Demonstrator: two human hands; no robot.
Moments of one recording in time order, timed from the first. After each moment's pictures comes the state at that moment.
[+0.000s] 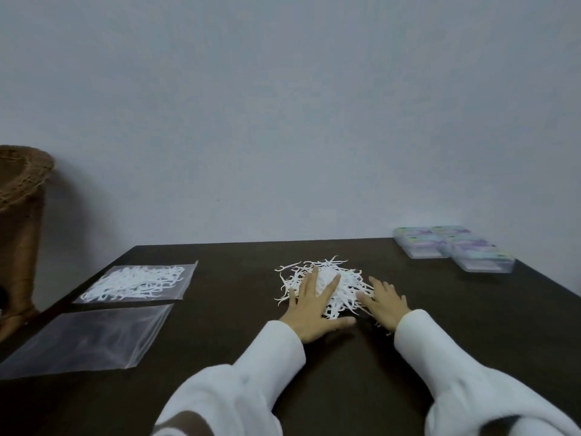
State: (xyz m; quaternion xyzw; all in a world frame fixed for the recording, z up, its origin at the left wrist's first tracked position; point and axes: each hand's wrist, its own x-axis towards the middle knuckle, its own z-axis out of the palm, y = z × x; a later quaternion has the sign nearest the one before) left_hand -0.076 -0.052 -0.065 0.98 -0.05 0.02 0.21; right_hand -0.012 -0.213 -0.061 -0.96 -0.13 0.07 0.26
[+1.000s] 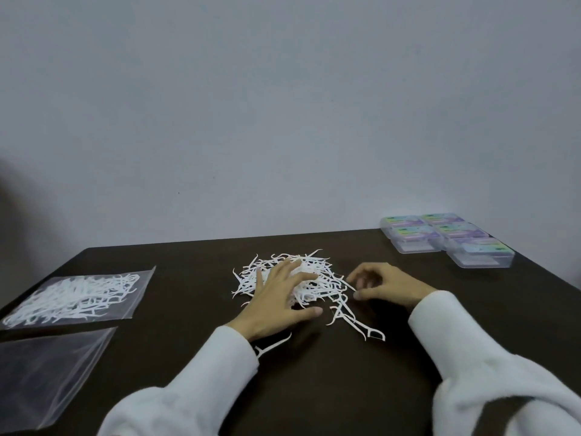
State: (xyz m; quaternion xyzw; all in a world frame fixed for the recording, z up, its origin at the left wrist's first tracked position) left_hand -0.030 -0.024 -0.058 0.97 -0.09 0.06 0.23; right_hand 0.059 -0.251 -0.036 -0.86 -0.29 0.16 0.38
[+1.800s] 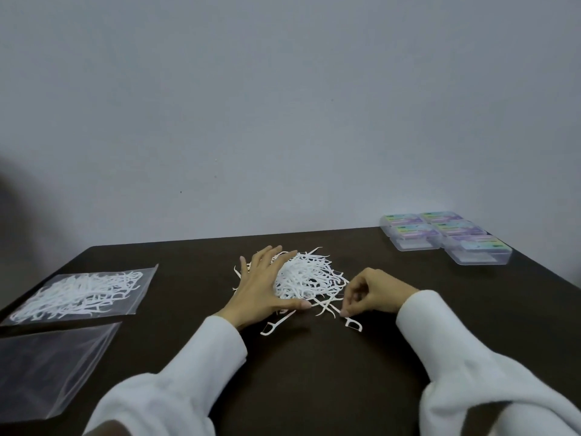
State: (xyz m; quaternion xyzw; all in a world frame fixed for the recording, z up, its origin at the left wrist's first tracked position) left_hand -0.029 -0.005 -0.051 0.97 -0.07 0.12 0.22; right_hand 0.037 -0.237 -0.035 -0.87 -0.34 0.18 0.30
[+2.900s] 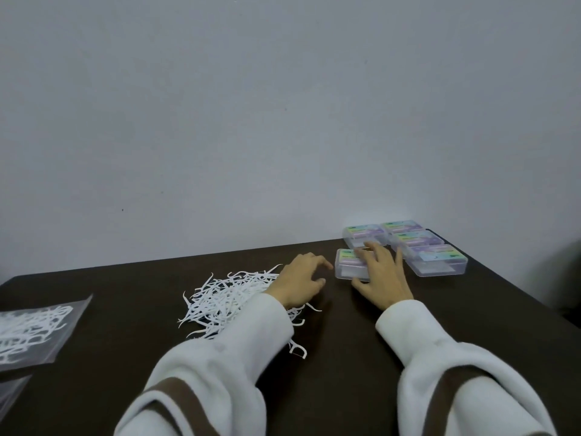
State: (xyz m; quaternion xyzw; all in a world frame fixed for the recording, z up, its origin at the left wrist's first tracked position) left_hand 0.071 -0.114 -0.031 0.97 -0.15 0.06 0.20; right_hand 0.115 -0.298 -0.068 -0.96 -0.16 -0.18 0.13
